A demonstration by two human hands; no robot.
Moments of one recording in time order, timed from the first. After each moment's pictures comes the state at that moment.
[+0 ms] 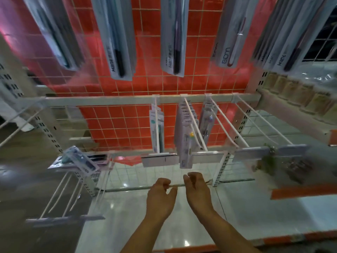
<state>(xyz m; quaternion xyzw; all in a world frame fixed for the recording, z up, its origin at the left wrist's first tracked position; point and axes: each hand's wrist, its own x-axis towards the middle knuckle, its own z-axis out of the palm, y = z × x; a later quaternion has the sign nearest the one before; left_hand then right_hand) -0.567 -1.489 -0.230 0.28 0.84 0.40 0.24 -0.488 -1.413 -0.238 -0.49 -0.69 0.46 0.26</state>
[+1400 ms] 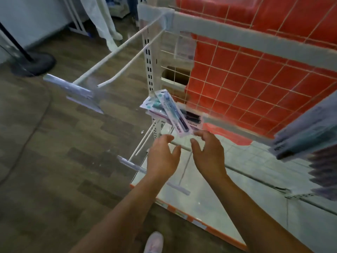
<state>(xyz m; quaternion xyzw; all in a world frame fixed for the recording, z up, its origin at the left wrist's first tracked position) -0.809 -1.620 -0.279 0.08 0.90 0.39 0.17 -0.761 -1.512 -0.277 -0.30 -0.87 0.38 0.11</state>
